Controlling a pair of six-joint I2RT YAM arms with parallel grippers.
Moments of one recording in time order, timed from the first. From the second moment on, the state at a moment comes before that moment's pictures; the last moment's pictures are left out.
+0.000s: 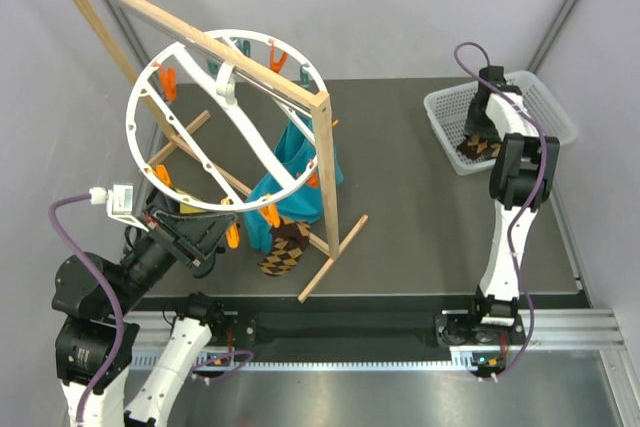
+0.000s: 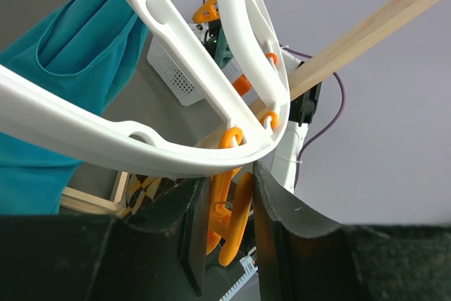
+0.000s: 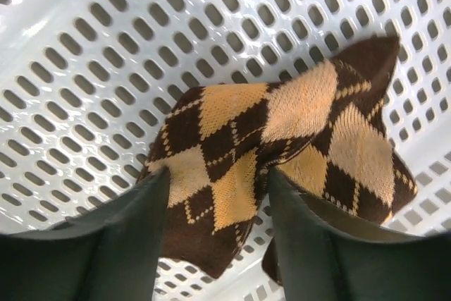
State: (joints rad) left arm -0.24 0.36 1.16 -0.70 0.43 -0.80; right arm -0.10 2.33 2.00 -0.79 0.27 0.18
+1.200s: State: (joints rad) left arm -0.24 0.36 1.16 -0.70 0.42 -0.81; right arm 0.24 0.79 1.13 -0.59 0.09 0.55
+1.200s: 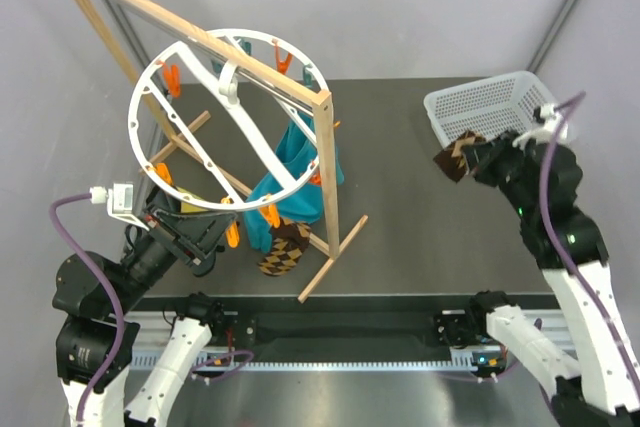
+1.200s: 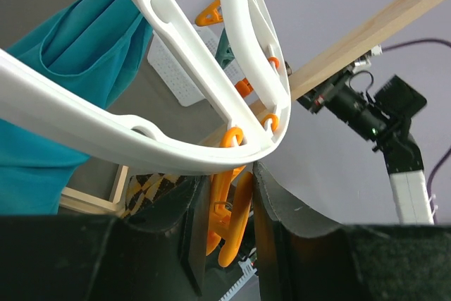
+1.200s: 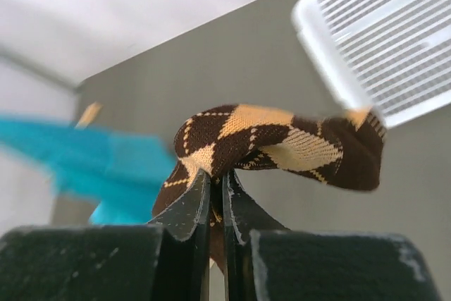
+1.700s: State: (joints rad) left arm -0.24 0.36 1.16 -0.70 0.40 -0.82; right arm 0.56 0.42 0.77 -0.73 -0.17 0.80
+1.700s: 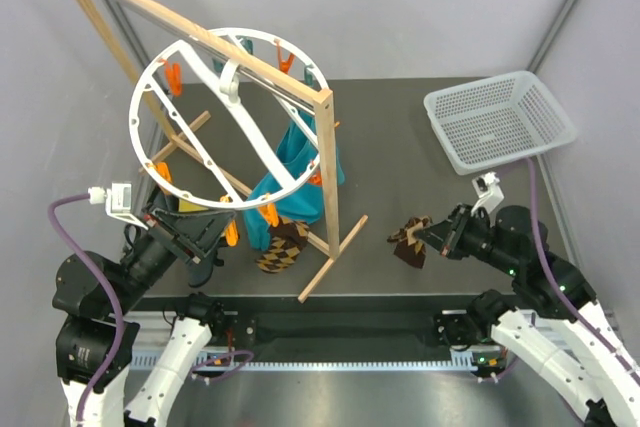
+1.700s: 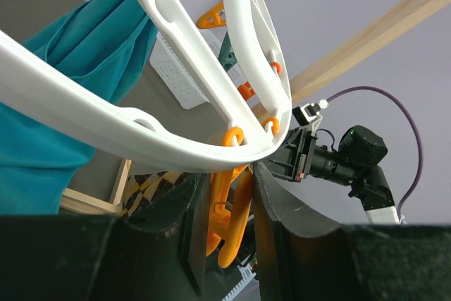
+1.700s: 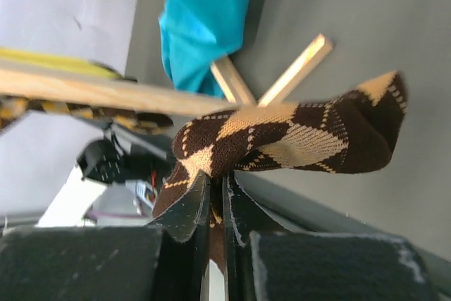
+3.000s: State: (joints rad) left arm -0.24 0.34 1.14 -0.70 0.35 -0.84; right arm 1.95 1.45 1.11 0.46 1.32 0.84
